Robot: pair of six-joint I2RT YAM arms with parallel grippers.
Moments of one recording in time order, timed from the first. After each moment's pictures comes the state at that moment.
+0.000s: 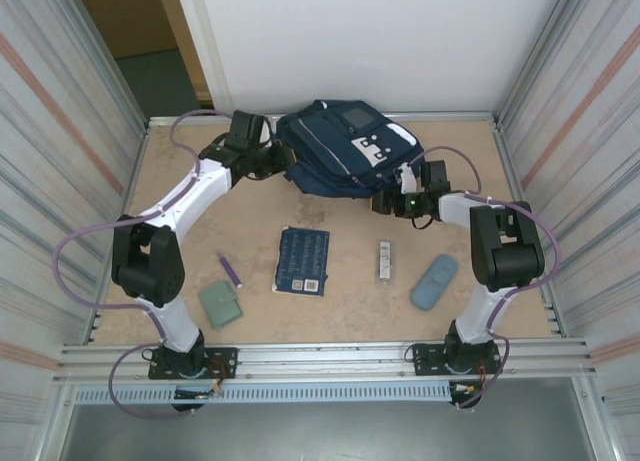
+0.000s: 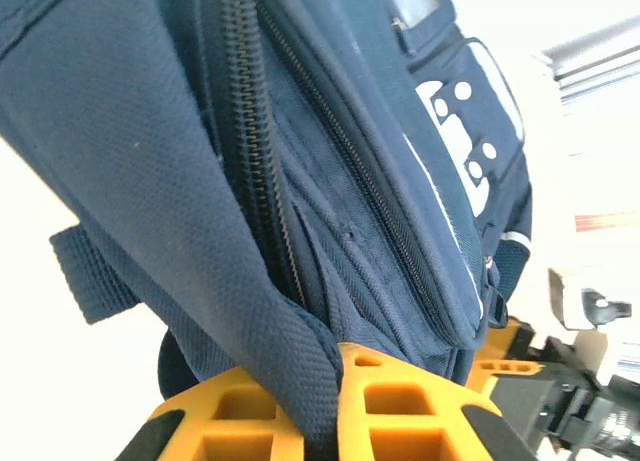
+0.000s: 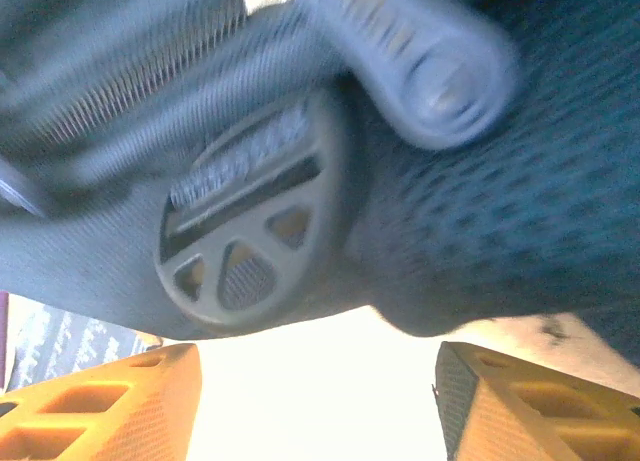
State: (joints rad) left arm -0.37 1.75 1.50 -0.48 0.29 -0.63; right arm 0.14 1.80 0.96 -0.07 -0.64 0.22
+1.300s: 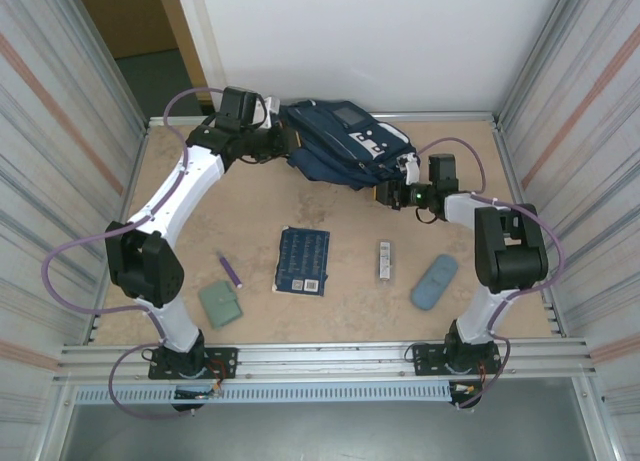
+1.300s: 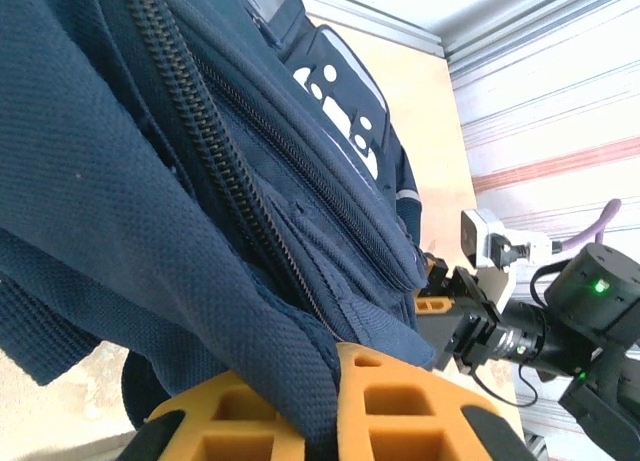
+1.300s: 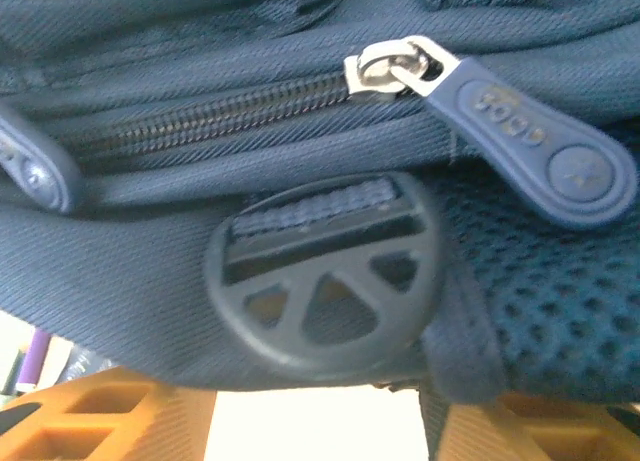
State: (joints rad) left arm -0.37 1.75 1.70 -0.64 0.44 -0.58; right arm 0.10 1.78 0.96 0.11 -0.77 0.17
